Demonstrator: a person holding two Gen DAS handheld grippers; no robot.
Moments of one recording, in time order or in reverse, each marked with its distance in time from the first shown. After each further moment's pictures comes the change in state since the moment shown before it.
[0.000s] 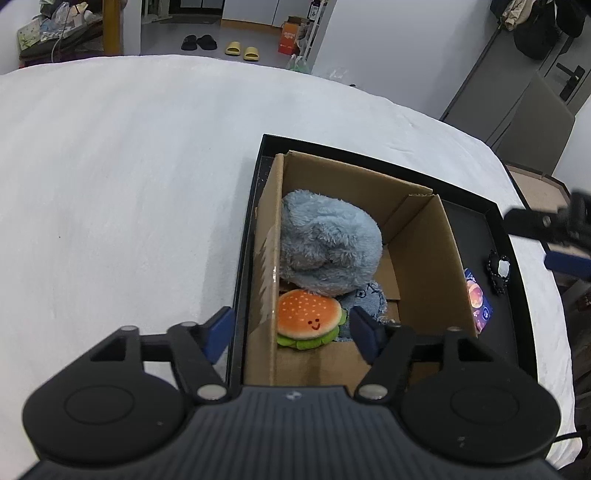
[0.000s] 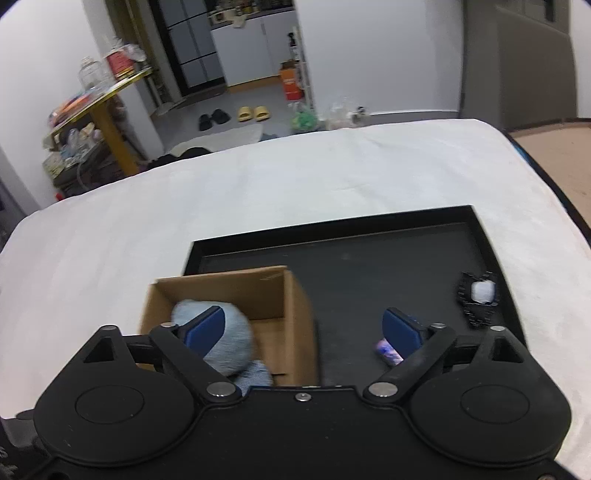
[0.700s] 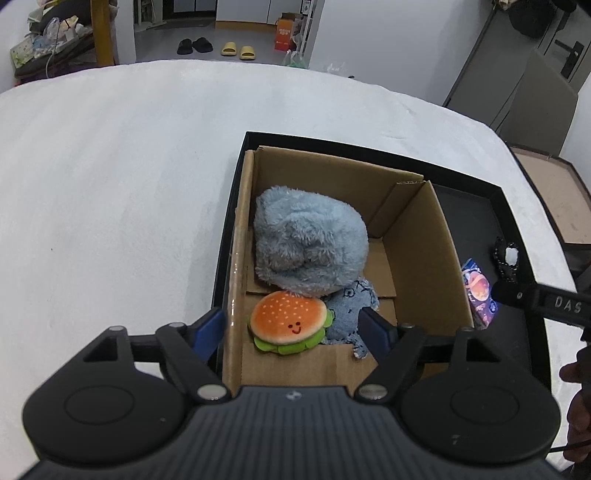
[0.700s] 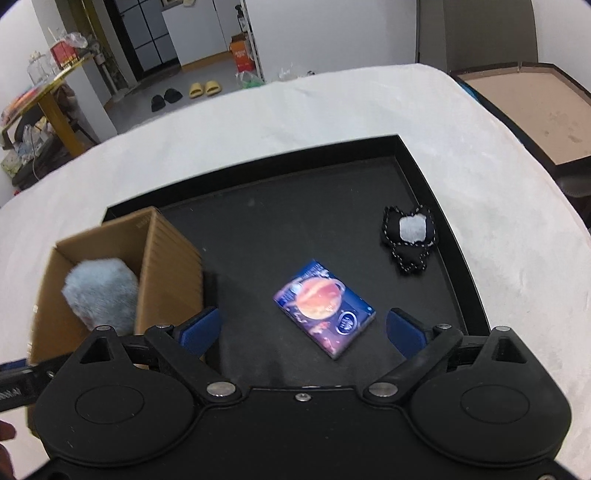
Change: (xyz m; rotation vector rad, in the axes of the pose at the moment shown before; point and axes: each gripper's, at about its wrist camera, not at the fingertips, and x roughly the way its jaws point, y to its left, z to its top) left arm 0.011 -0.028 0.000 0.053 0.009 0.051; right arm 0.040 -0.076 -0.041 0.067 0.094 -0.089
